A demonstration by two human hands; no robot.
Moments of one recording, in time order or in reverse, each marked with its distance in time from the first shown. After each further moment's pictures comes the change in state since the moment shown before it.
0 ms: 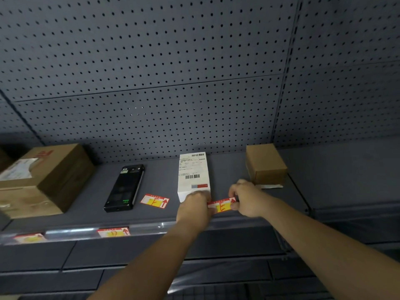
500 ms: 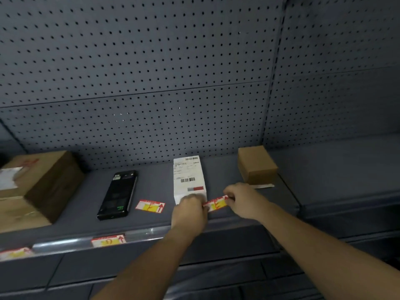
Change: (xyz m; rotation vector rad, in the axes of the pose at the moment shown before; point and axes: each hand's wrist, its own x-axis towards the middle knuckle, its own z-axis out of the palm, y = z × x) left_hand -0.007 -0.009 -0.004 0.045 0.117 0.090; right_hand -0.012 -0.005 0.005 0.048 0.156 0.007
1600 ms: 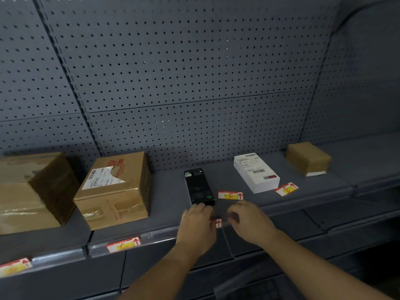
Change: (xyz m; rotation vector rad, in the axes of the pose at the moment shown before) left_hand -0.099 -0.253 -0.111 -0.014 0.097 0.346; right_hand -0.027 -0.274 0.137 -0.022 0.212 -0.001
